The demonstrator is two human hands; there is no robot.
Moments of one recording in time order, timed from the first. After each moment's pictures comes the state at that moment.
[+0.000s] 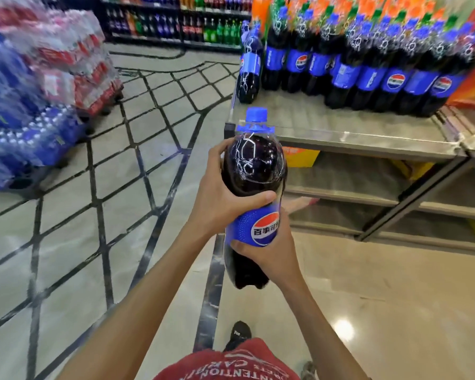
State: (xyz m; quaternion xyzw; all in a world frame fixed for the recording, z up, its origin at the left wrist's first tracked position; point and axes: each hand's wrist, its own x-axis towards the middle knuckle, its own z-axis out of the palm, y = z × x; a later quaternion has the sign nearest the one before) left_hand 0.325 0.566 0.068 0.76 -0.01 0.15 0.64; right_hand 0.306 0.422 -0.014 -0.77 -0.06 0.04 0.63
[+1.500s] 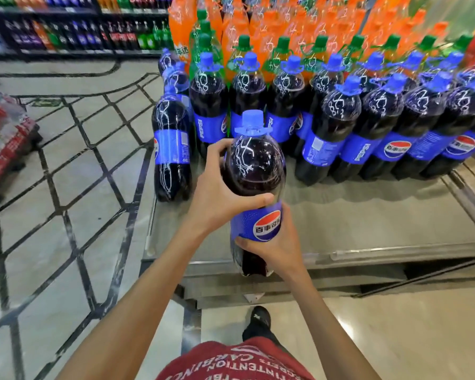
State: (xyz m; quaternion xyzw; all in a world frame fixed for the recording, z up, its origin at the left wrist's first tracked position) left_hand 0.935 0.517 0.057 0.80 -0.07 0.09 0.59; right_hand 0.893 0.362 -0.031 -0.79 0.04 -0.01 0.61
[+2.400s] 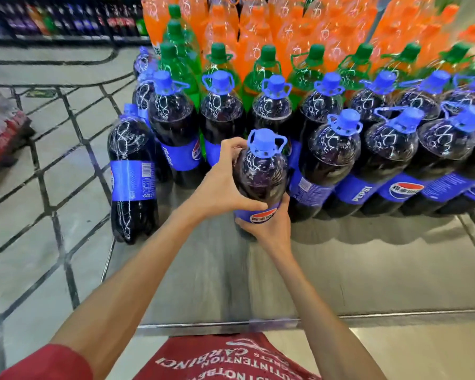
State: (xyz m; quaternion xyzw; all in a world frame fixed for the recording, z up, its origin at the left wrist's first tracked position) left_hand 1.117 0.458 0.025 0.83 -0.15 -0.01 0.53; right_hand 1.084 0.307 -0.081 -0.81 0.10 -0.02 0.58
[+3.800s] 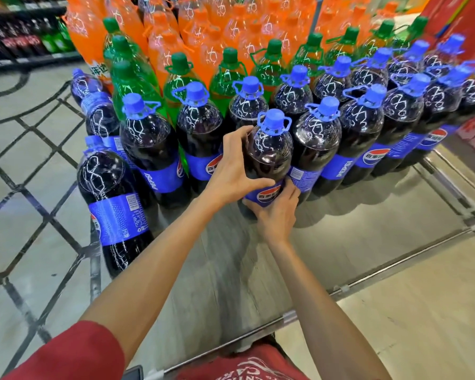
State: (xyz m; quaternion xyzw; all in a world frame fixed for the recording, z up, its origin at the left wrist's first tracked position) left_hand 1.179 0.453 0.007 0.84 -0.29 0.04 0.46; right_hand 1.102 0.344 -0.071 -0.84 0.30 -0.19 0.41
